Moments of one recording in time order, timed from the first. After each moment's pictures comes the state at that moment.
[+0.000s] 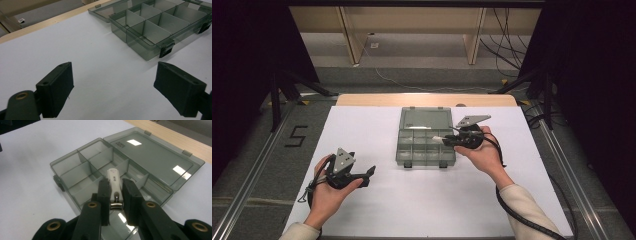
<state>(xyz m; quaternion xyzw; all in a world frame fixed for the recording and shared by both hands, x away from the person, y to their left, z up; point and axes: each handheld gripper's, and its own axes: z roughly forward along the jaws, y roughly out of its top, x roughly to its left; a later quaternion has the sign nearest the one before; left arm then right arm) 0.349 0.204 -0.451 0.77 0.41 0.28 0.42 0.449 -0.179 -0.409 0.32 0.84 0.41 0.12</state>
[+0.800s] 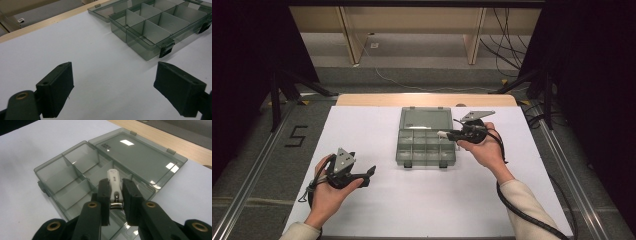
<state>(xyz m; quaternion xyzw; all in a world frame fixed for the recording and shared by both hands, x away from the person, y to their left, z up) 0.350 0.204 -0.451 0.77 0.40 0.28 0.42 0.464 -0.189 -0.408 0.35 0.83 0.41 0.14</state>
